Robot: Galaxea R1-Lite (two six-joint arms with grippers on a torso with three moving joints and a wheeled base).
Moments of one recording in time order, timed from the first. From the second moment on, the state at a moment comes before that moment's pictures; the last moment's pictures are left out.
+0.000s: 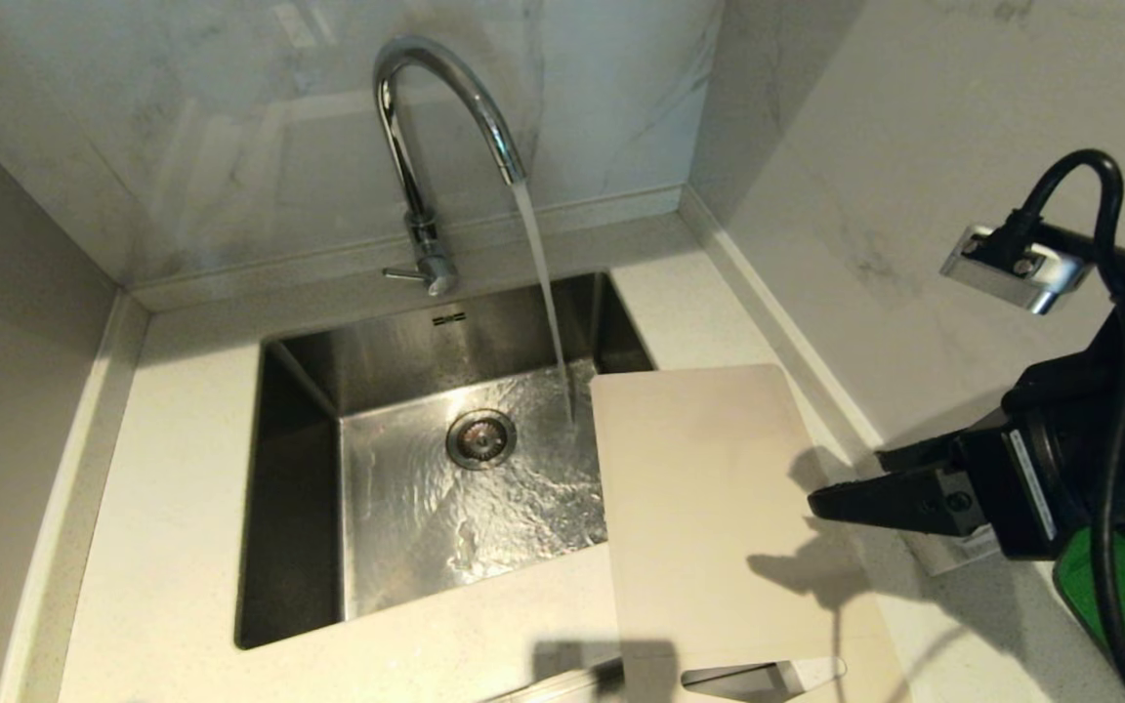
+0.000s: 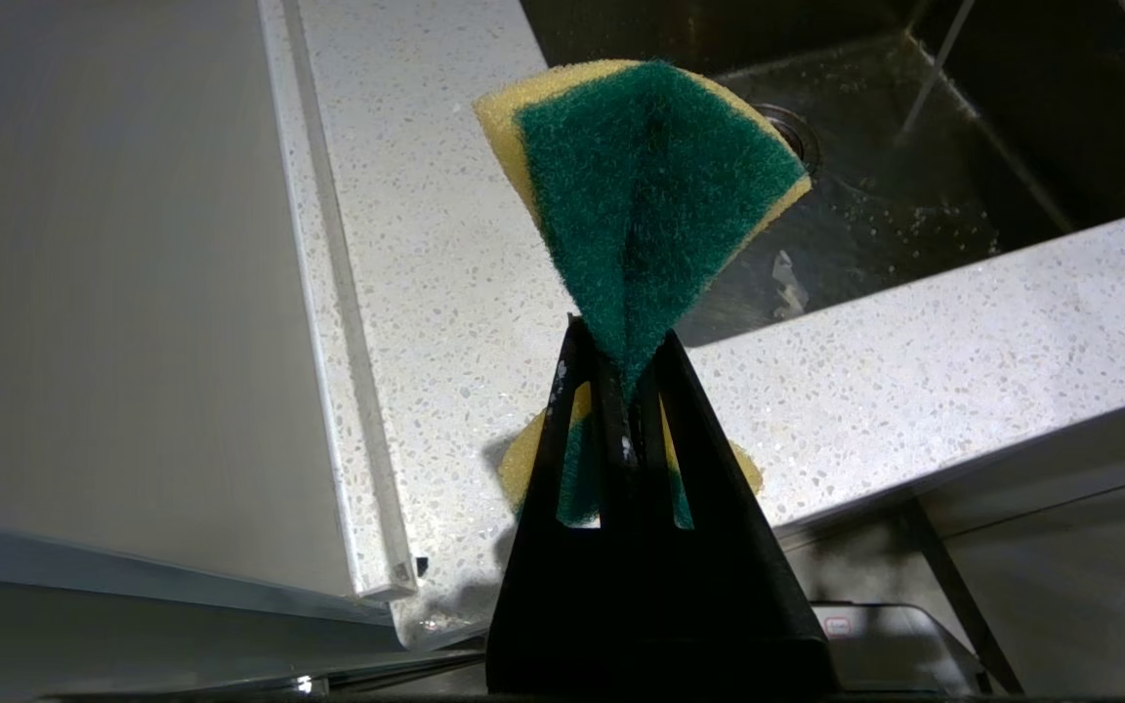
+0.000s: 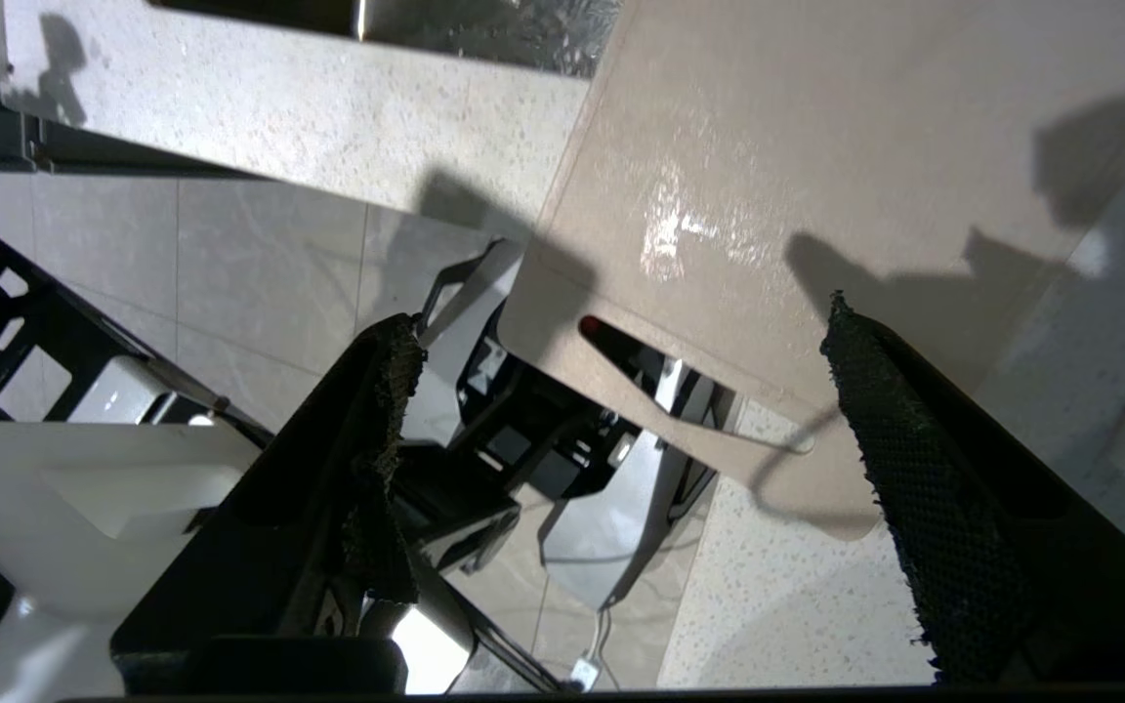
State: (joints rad) left arm 0.00 0.00 0.00 0.00 0.00 -0.01; right arm 0.26 1.32 -1.30 0.73 0.37 -0.12
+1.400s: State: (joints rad) left arm 0.00 0.00 0.00 0.00 0.00 -0.01; right arm 0.55 1.42 -0.72 0.53 -0.02 -0.75
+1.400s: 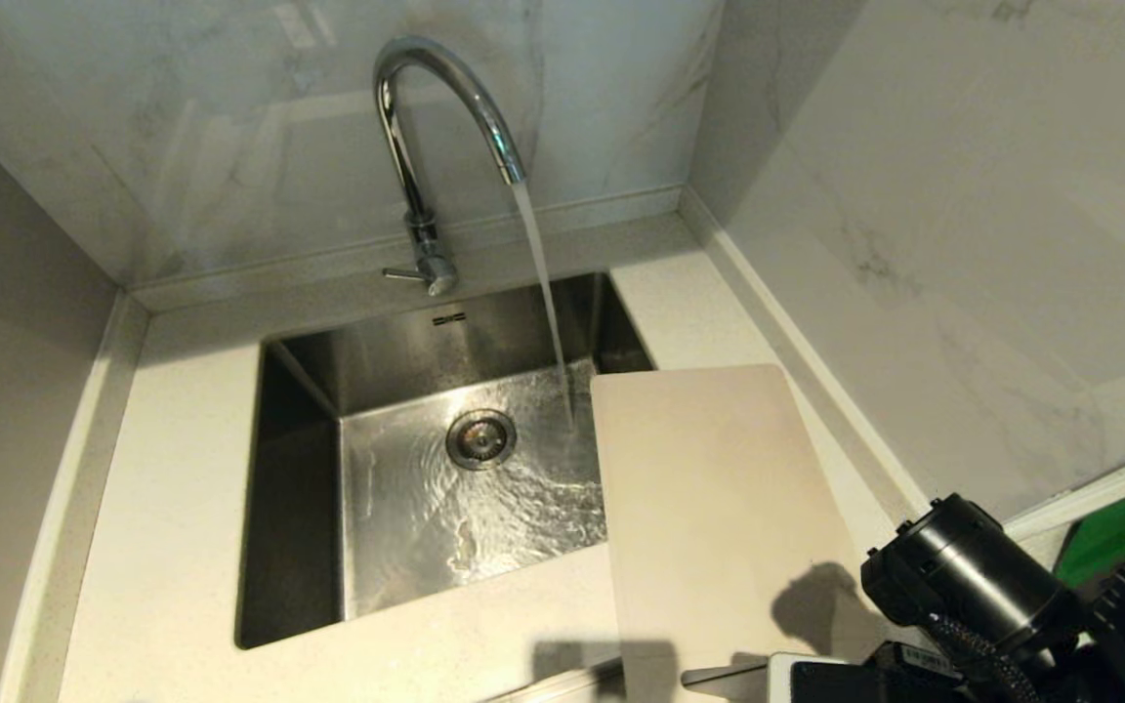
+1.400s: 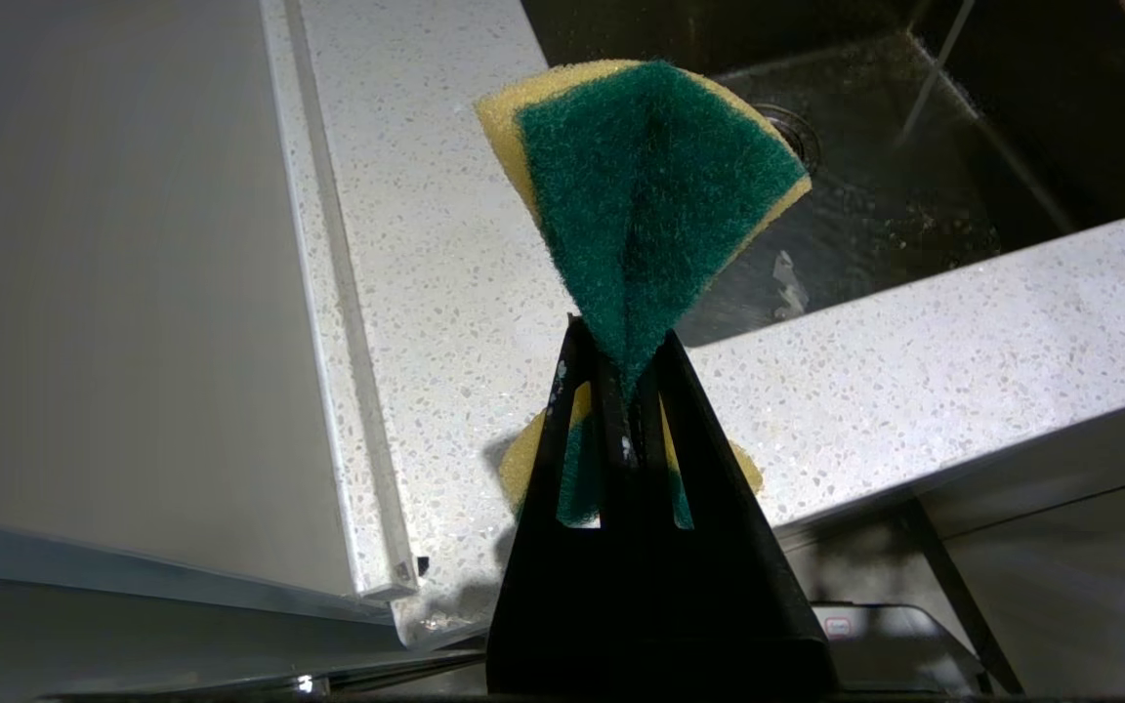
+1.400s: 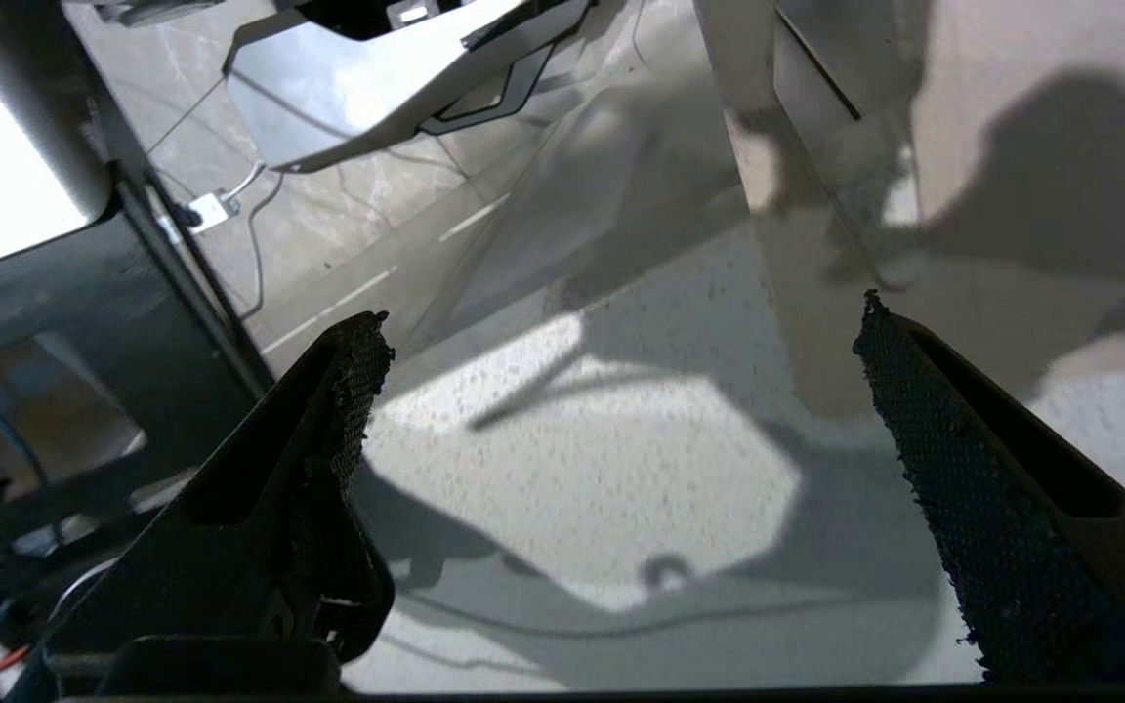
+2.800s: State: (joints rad) left arm 0.00 0.00 0.00 0.00 0.00 -0.01; right arm 0.70 1.59 -0.51 0.08 -0.17 -0.93
